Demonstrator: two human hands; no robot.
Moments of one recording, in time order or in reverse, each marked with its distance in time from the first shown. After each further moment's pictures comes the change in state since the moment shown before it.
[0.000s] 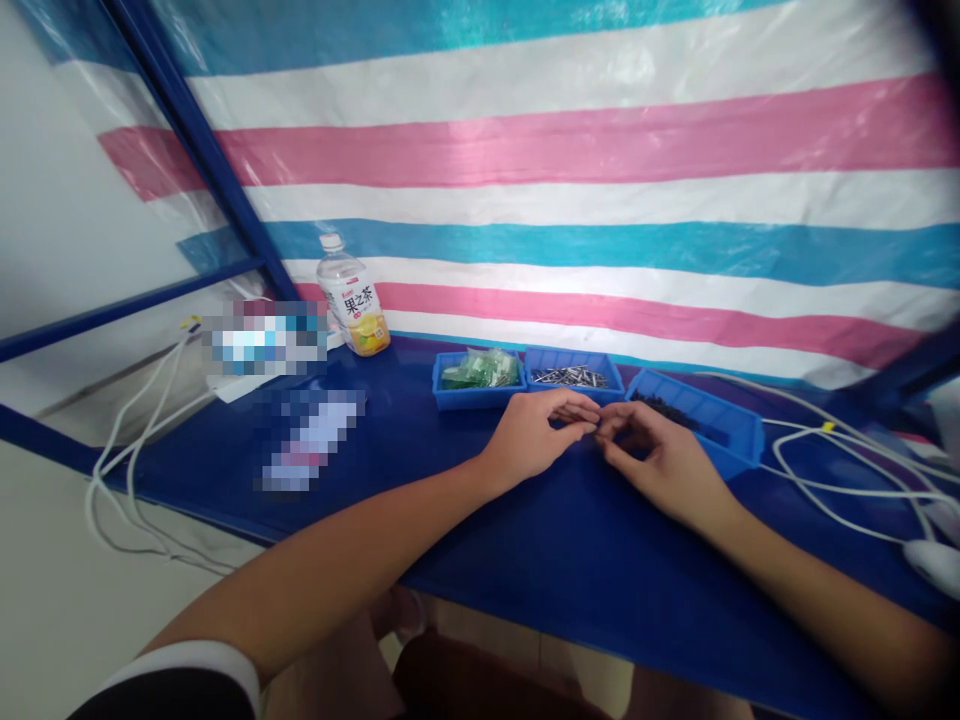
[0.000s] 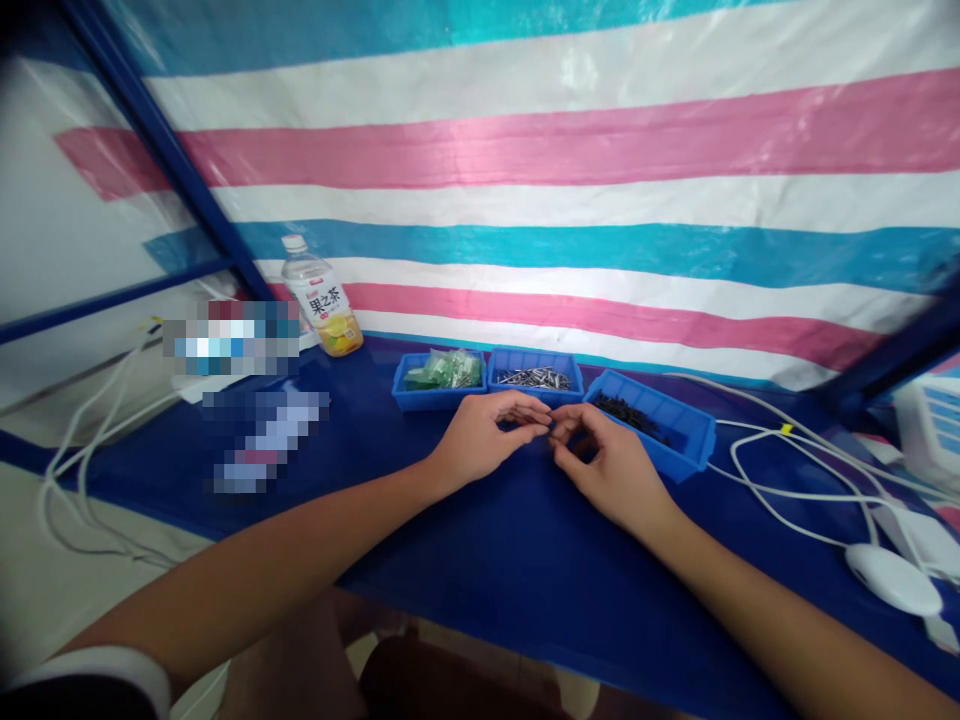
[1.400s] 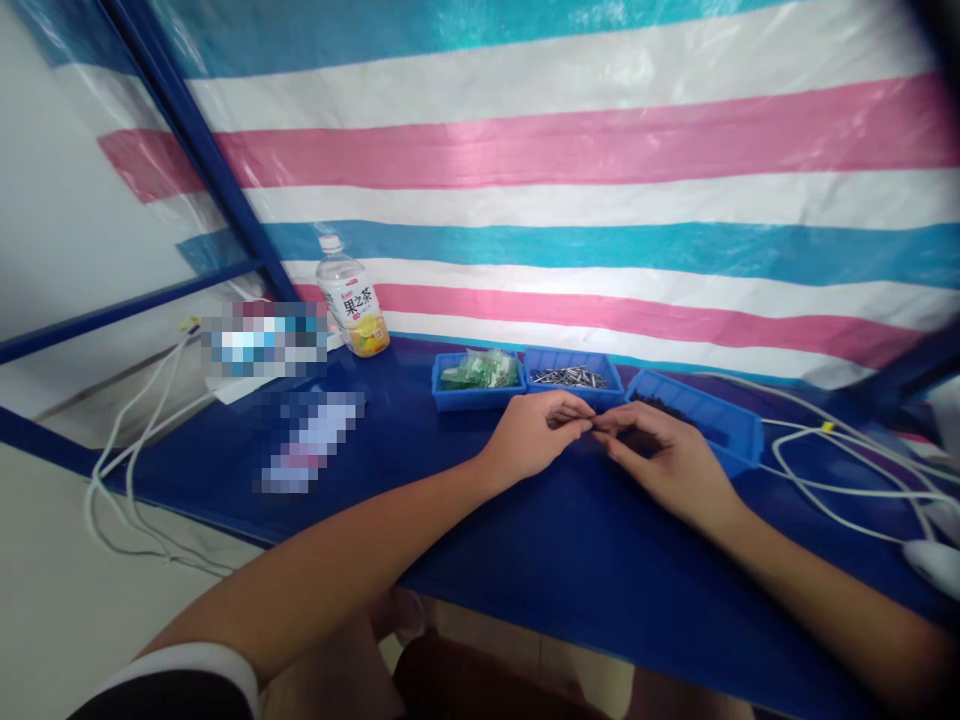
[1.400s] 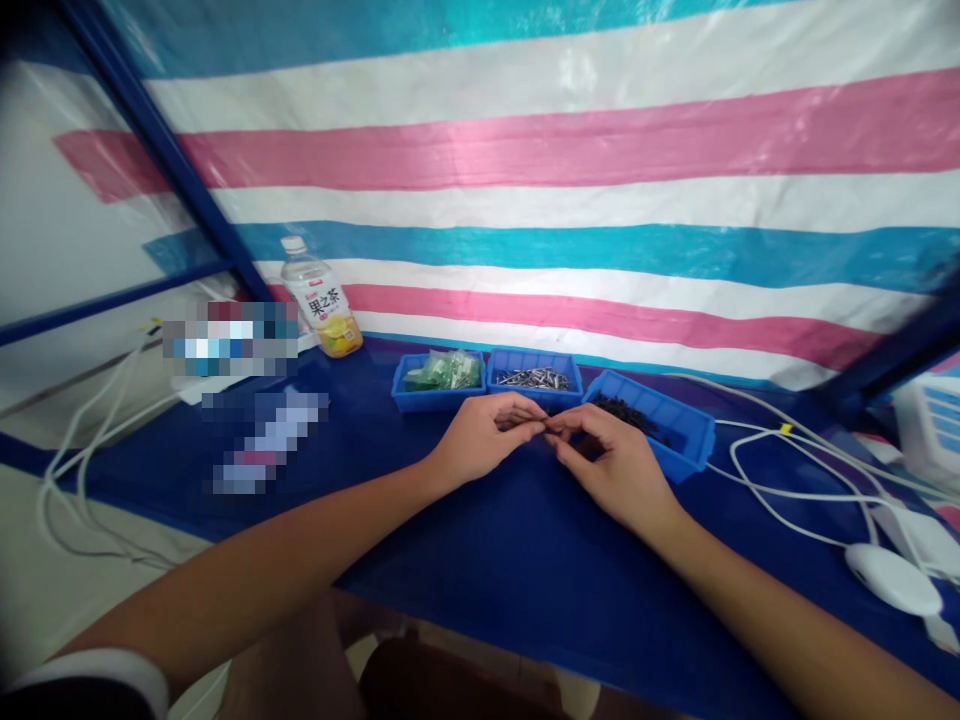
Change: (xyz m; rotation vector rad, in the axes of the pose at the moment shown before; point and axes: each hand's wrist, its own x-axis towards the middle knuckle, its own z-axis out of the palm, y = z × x) left_hand 0.000 -0.007 0.001 -0.046 0.003 -0.067; right_hand 0.001 -0.003 -0.006 -0.058 0.029 -0.078
